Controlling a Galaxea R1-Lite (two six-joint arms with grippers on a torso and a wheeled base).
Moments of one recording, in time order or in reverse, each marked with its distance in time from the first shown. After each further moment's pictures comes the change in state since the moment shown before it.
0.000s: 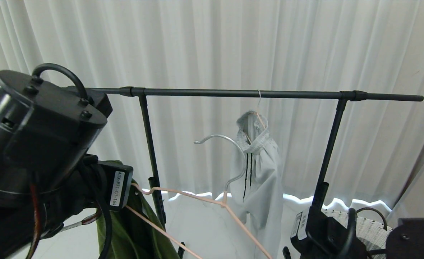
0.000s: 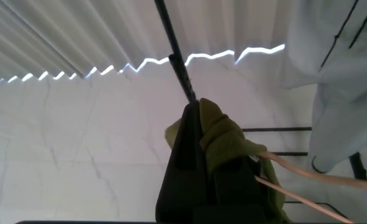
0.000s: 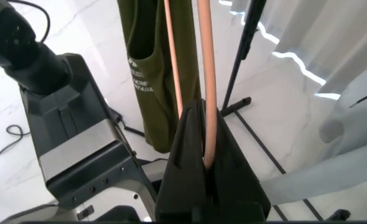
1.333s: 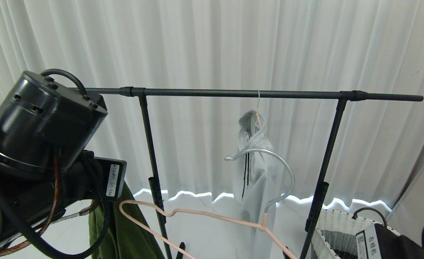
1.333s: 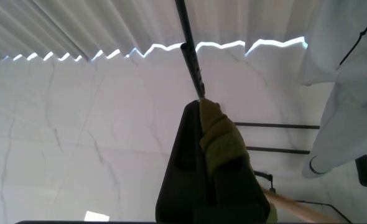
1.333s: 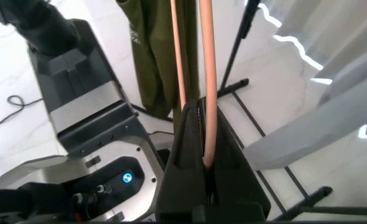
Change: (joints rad) left arm 0.130 0.016 0.006 0.000 -0.050 0.023; right arm 0.043 -0.253 0.001 0.319 0.003 -0.024
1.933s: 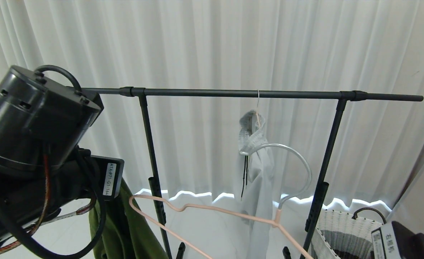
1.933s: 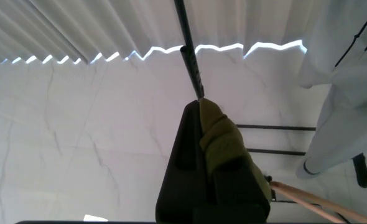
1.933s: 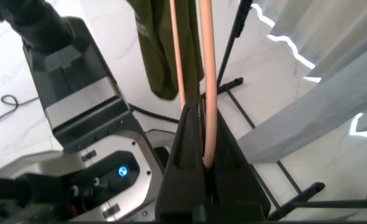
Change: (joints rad) left arm -0.001 -0.010 -0.005 0.000 -0.010 0.010; right arm -0.004 -0.040 0.002 0.036 -0.031 -0.001
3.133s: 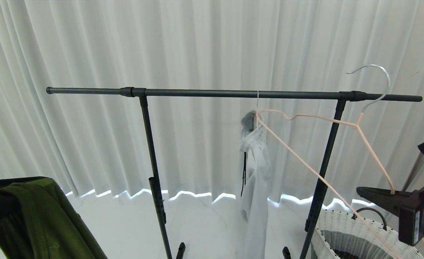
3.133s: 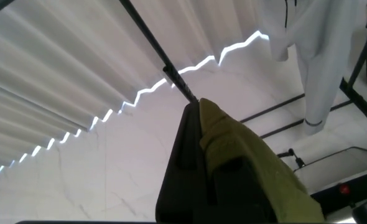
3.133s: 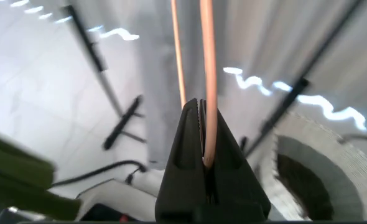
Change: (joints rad) left arm -0.214 -0.331 0.016 0.181 -0.076 0.334; right arm -0.602 -0.132 -0.103 0.188 -0.001 -0.034
